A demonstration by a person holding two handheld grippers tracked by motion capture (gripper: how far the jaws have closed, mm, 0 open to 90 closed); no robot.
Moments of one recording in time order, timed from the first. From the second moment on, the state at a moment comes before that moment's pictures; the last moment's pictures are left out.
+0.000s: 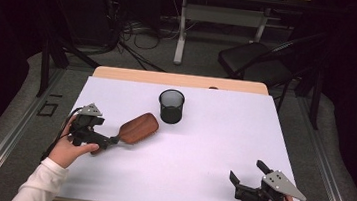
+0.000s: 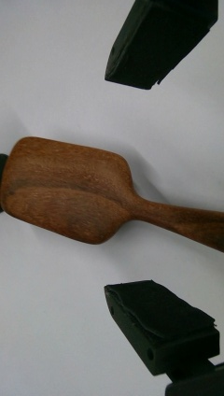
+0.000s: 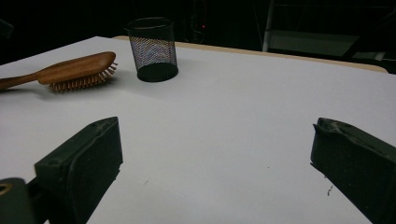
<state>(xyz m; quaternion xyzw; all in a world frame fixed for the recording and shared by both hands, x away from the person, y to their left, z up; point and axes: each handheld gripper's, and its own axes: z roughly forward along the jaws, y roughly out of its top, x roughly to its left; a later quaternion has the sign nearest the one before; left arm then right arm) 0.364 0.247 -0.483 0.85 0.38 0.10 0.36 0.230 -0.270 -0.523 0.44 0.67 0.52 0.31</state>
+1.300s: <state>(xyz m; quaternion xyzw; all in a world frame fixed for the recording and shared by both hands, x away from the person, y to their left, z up) 0.391 0.232 -0.507 0.92 0.34 0.07 0.20 0.230 -0.270 -0.524 0.44 0.67 0.51 0.30</state>
